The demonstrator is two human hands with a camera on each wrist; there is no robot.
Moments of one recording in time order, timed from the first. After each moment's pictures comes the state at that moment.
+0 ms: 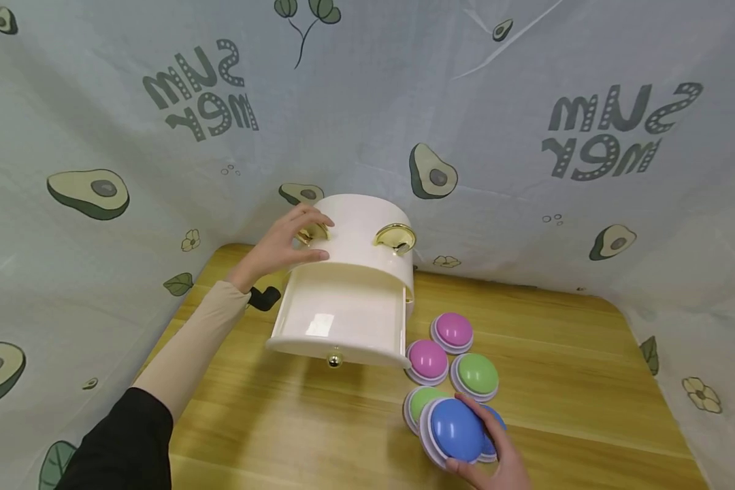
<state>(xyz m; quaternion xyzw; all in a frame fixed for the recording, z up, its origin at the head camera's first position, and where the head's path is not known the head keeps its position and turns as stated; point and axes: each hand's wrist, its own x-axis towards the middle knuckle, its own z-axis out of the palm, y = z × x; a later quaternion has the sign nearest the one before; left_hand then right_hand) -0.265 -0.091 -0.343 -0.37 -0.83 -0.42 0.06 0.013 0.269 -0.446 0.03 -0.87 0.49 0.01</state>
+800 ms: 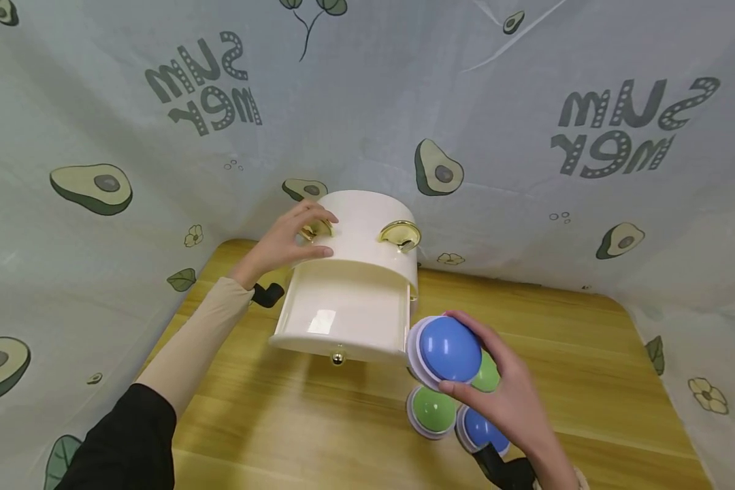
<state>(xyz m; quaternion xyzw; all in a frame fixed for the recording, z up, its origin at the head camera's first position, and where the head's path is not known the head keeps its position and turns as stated) -0.267 -0.092 -0.343 -0.36 -0.83 -0.41 0.06 -0.052 0.245 -0.344 0.14 -0.87 0.46 0.08</state>
